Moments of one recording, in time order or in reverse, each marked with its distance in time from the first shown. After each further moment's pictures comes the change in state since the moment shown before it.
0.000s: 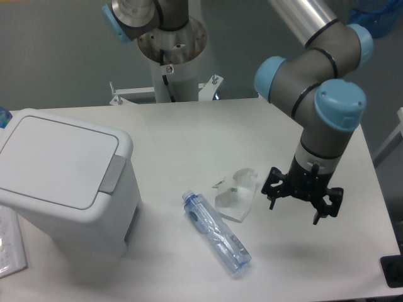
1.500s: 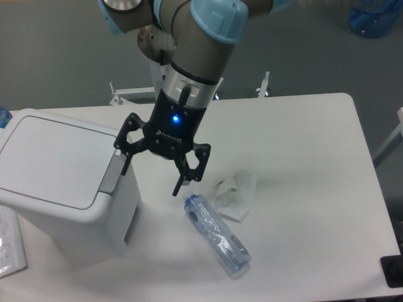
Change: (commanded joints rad) arm -0.233 0.258 -0.176 0.078 -0.235 -0.347
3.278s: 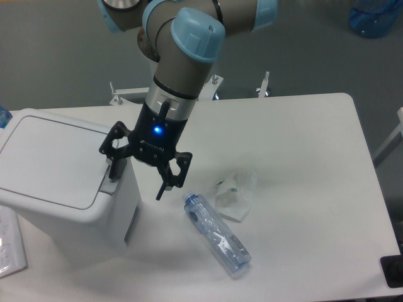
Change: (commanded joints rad) arm -0.038 -0.009 -0.060 0.034 0.014 0.002
